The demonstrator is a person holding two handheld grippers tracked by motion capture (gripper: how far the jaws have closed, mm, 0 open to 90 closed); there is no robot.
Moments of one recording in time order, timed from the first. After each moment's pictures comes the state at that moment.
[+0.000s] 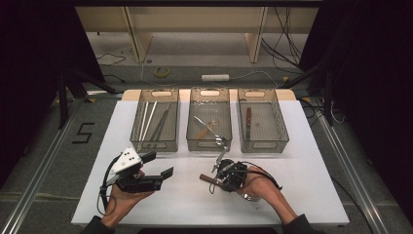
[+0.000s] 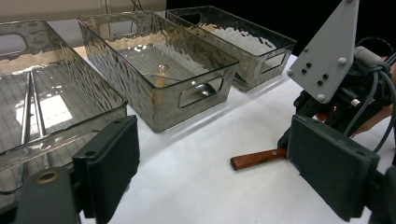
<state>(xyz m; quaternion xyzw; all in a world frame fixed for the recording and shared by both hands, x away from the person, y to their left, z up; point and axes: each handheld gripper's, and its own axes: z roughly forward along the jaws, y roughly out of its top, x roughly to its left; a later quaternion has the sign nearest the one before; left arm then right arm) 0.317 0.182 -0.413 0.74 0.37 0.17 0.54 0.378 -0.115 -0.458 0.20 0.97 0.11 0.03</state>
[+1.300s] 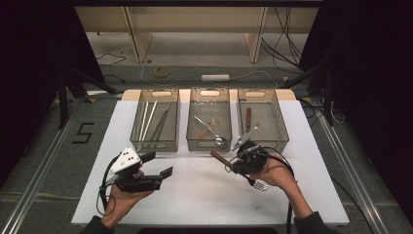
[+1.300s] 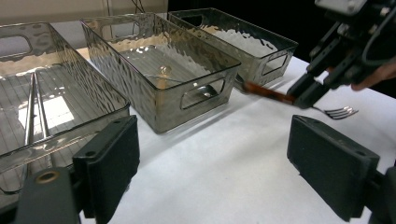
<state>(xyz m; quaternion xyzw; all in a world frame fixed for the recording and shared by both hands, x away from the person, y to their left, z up) 0.317 0.183 -0.412 0.74 0.37 0.17 0.54 0.398 -0.171 -0.408 0.27 0.93 0.24 0.03</state>
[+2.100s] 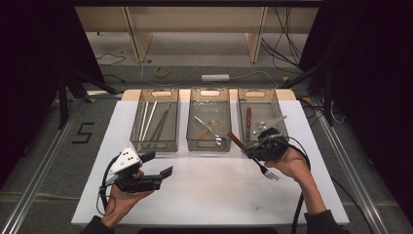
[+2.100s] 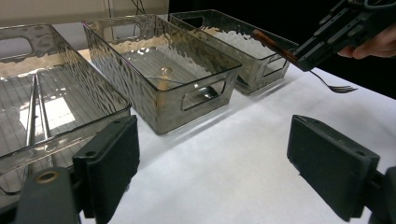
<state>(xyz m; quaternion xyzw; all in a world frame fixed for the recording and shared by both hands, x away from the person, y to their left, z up) 0.317 0.184 -0.412 0.73 0.37 0.17 0.54 0.413 -0.219 -0.386 0.32 0.90 0.29 0.07</state>
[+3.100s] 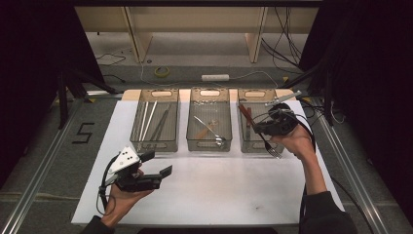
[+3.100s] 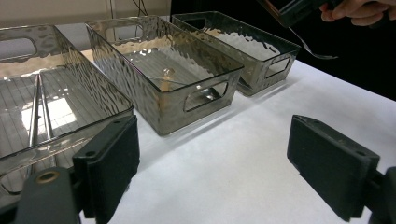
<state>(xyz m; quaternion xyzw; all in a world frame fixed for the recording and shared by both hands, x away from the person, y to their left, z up) 0.318 0.185 -0.412 0.73 0.38 0.17 0.54 0.463 -0.242 -0.352 0.38 0.86 0.33 0.11</state>
